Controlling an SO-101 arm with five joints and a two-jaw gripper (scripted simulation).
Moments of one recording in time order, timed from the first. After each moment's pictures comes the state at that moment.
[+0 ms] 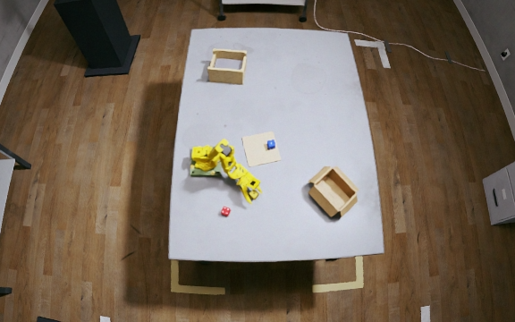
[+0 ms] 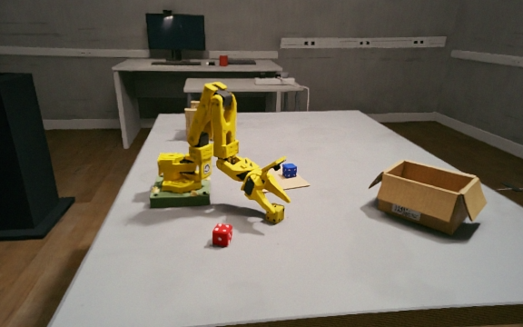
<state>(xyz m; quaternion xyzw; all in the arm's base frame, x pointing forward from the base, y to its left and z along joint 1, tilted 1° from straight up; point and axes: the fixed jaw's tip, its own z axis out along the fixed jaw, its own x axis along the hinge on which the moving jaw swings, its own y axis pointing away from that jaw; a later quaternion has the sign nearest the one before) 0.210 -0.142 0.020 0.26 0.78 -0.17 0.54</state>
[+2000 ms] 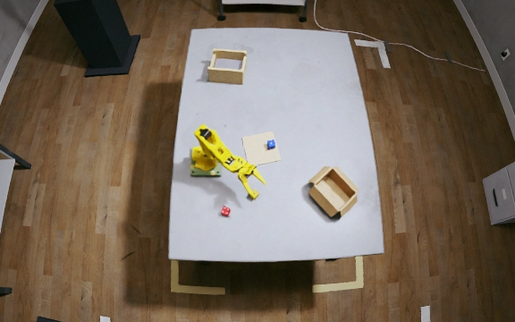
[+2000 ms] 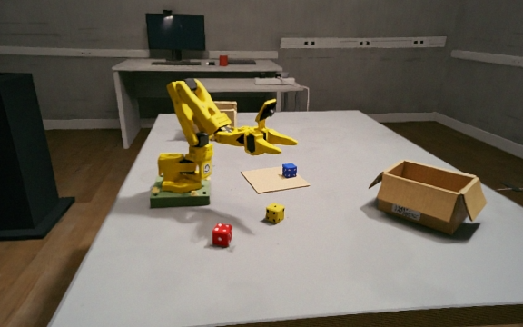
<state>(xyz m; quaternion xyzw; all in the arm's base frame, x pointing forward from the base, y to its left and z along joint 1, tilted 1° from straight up) 0.216 -0.147 0.147 0.22 0.65 -0.22 0.69</state>
